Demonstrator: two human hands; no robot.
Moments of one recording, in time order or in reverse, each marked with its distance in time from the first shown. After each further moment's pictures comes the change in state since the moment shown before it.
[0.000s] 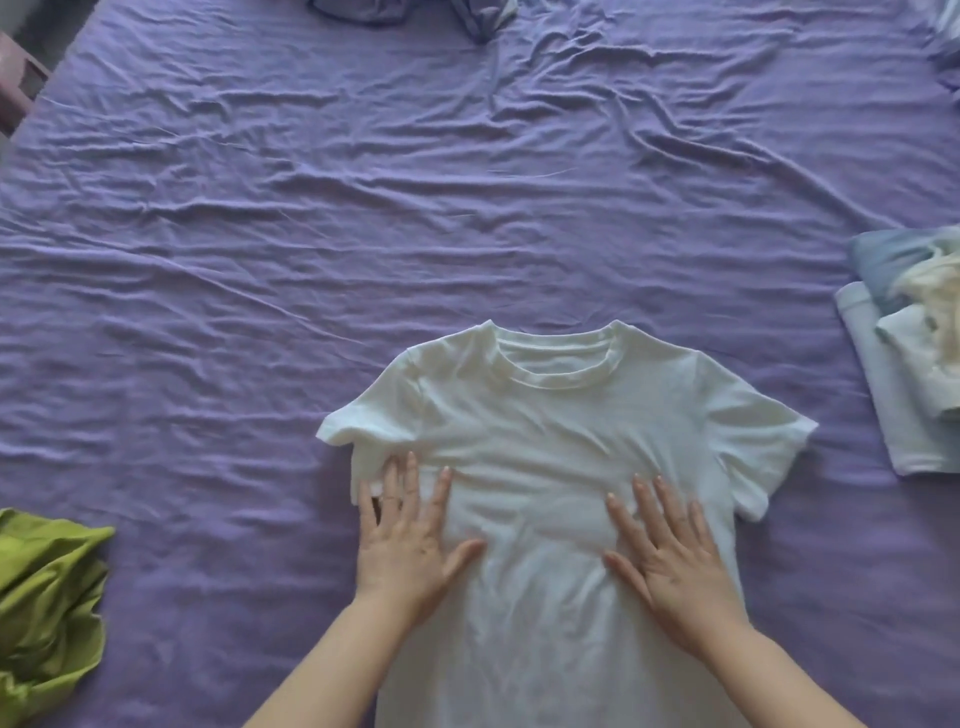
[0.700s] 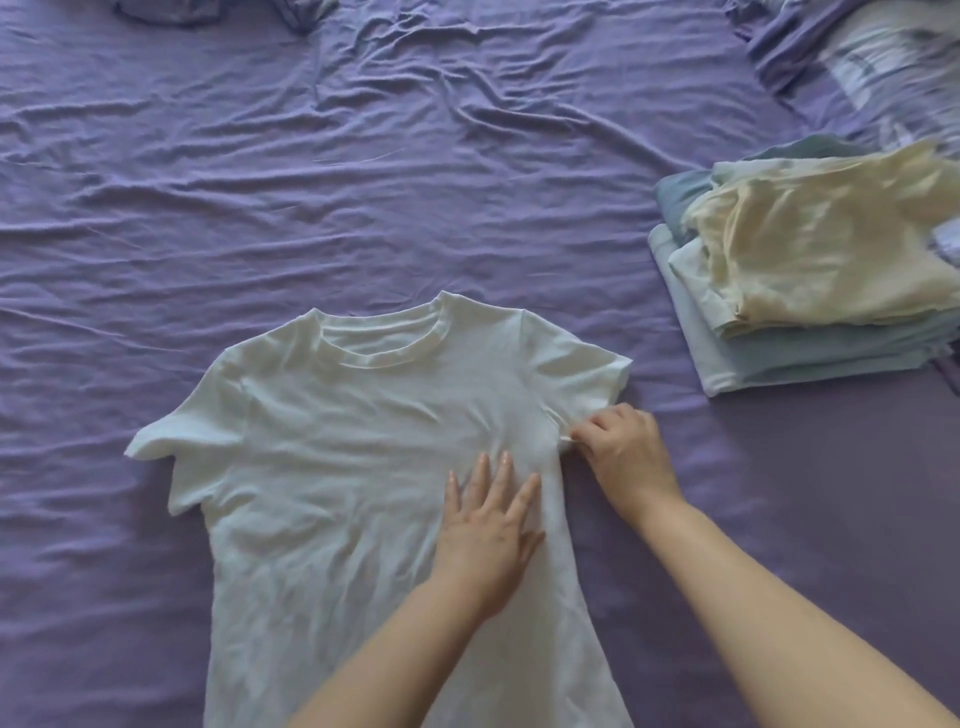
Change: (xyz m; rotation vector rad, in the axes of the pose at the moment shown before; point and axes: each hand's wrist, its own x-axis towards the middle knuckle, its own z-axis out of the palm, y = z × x) left_hand -0.009 0.233 -0.007 -0.090 -0.018 0.431; right_hand 0.000 0.133 -0.027 0.020 0.374 0.067
